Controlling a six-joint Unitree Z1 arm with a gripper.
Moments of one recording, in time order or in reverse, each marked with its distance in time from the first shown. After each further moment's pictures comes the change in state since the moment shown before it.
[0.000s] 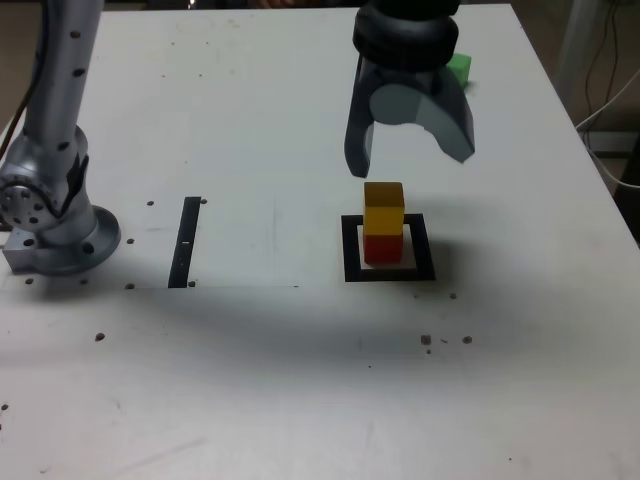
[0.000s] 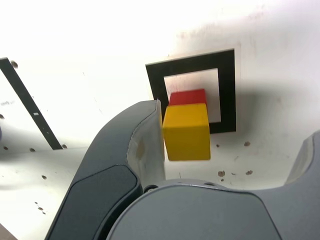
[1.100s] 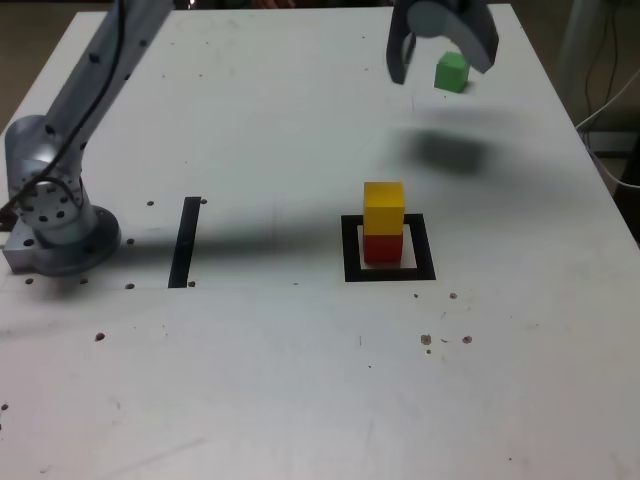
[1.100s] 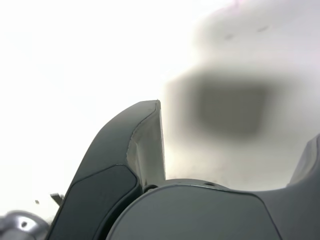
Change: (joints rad) arm 0.391 0.312 -0.571 0.165 0.095 0.559
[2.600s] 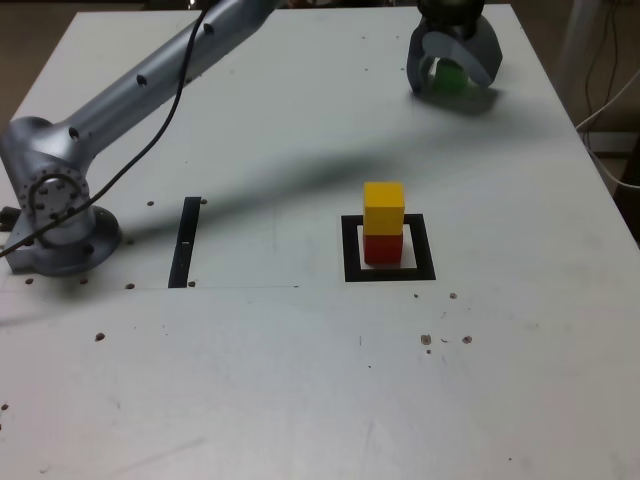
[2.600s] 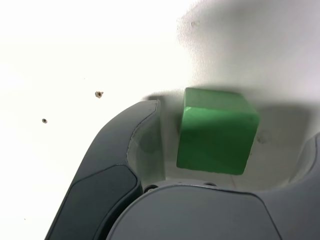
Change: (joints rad) arm 0.147 0.393 -0.498 -0.019 0.061 0.260
